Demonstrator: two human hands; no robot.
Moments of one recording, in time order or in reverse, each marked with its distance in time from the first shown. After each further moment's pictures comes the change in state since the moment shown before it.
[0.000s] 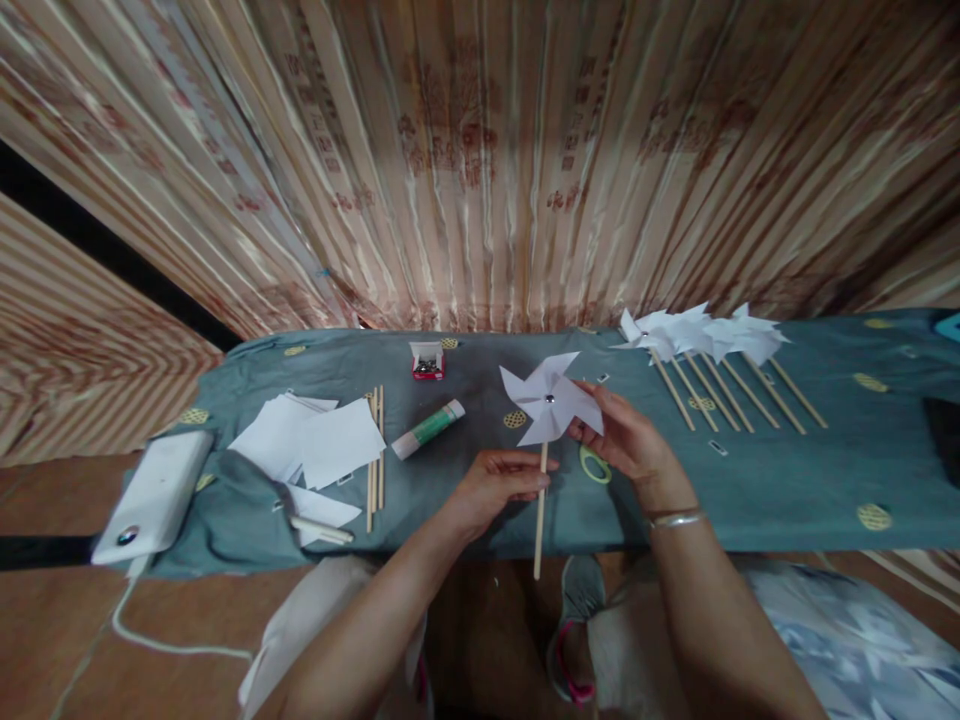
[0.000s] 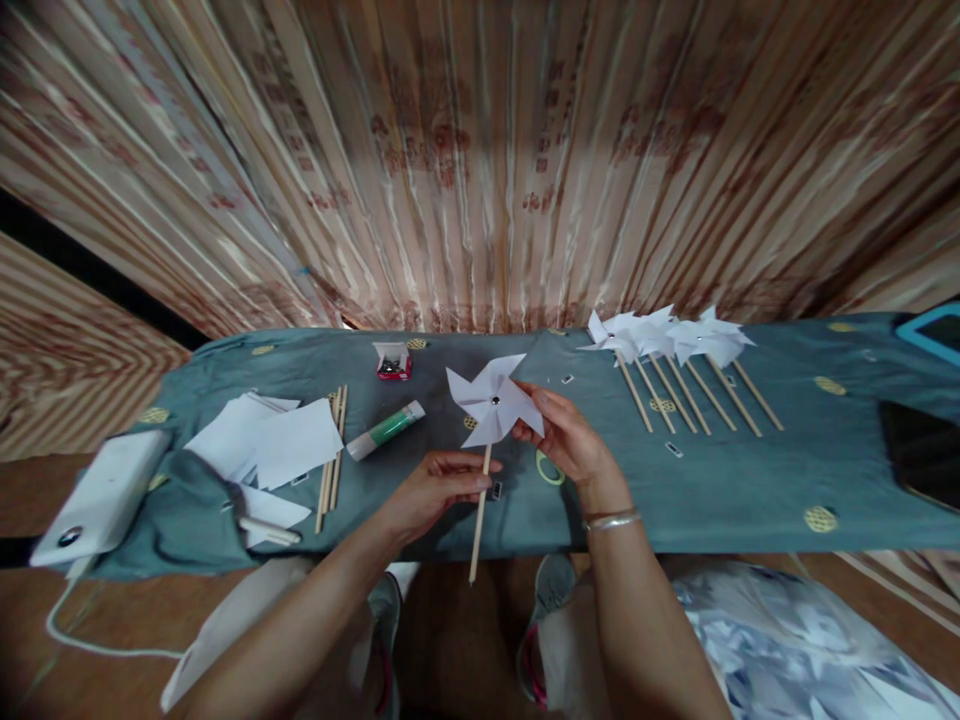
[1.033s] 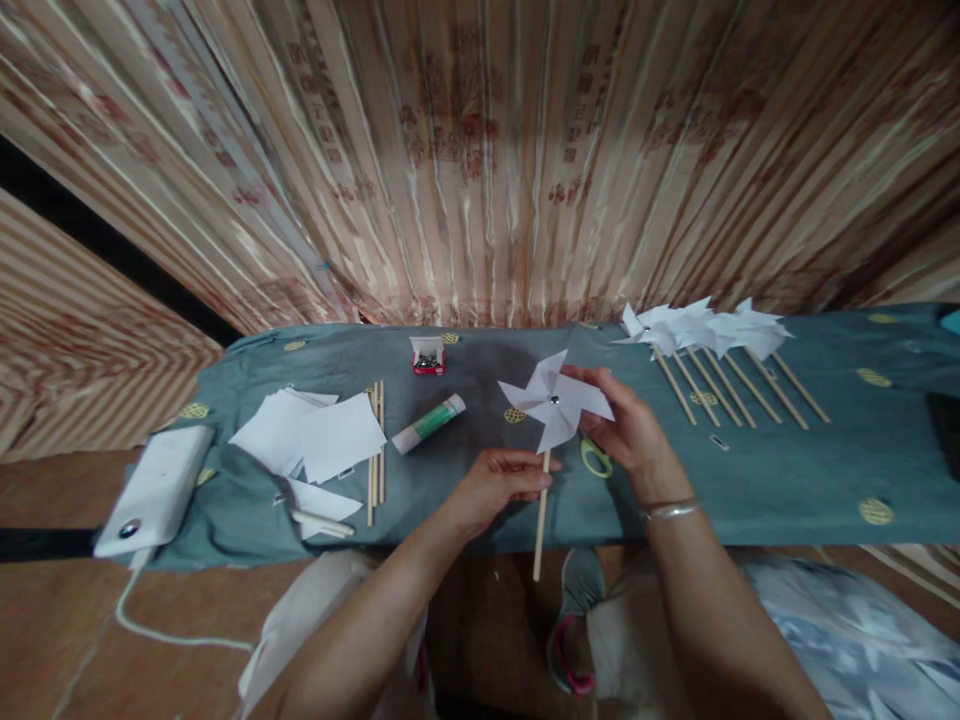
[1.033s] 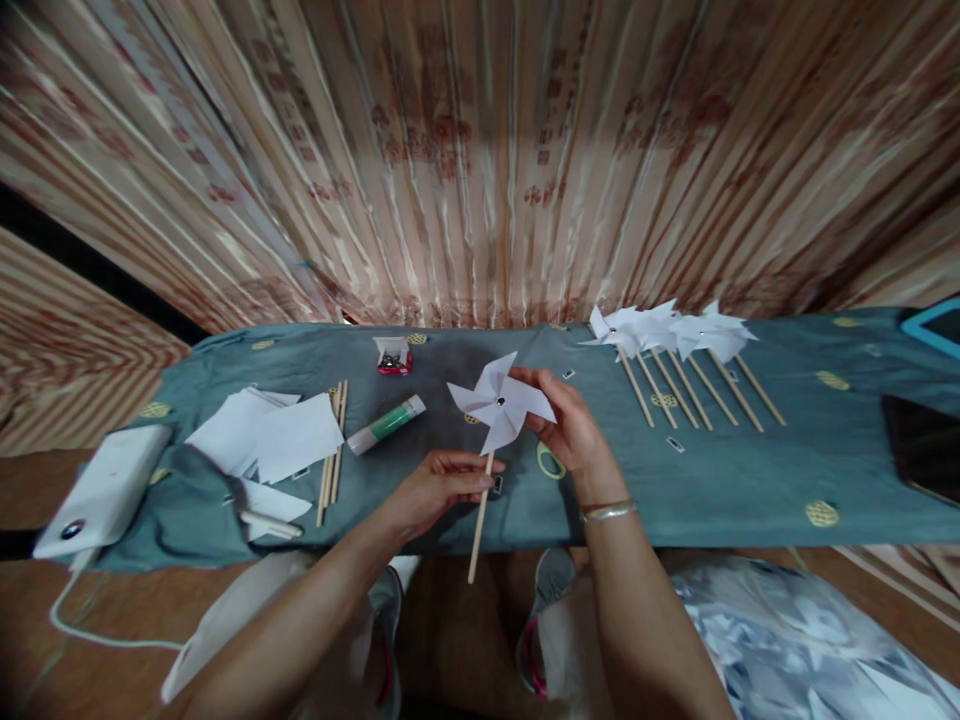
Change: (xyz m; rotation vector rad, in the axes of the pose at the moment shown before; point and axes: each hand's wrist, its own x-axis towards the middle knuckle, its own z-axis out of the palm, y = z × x) left_hand -0.002 -0.005 0.001 -0.017 -0.008 -0.031; right_hand 0.007 0.000 0.007 0.019 0.103 -0.019
